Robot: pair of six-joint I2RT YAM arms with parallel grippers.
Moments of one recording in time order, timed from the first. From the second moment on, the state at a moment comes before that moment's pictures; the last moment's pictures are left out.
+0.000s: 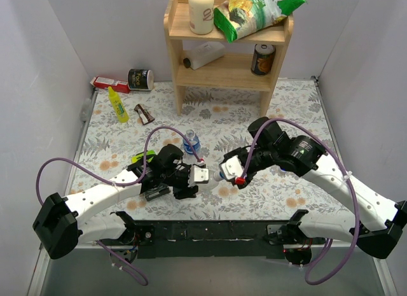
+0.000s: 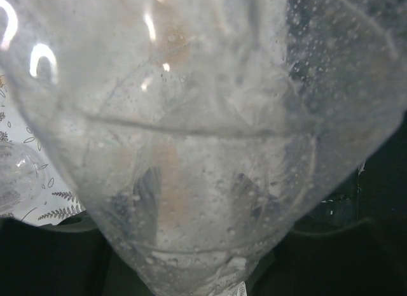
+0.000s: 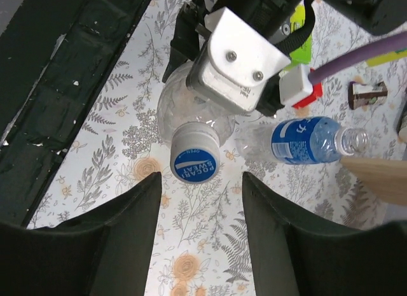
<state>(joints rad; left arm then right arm) -0.82 1.12 0.70 -0.44 0.54 0.56 0.87 1.10 1.25 -0.96 -0.66 -1.11</state>
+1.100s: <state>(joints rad) -0.82 1.13 0.70 -0.44 0.50 0.55 1.01 1.15 1.26 -0.95 -0.49 -1.11</state>
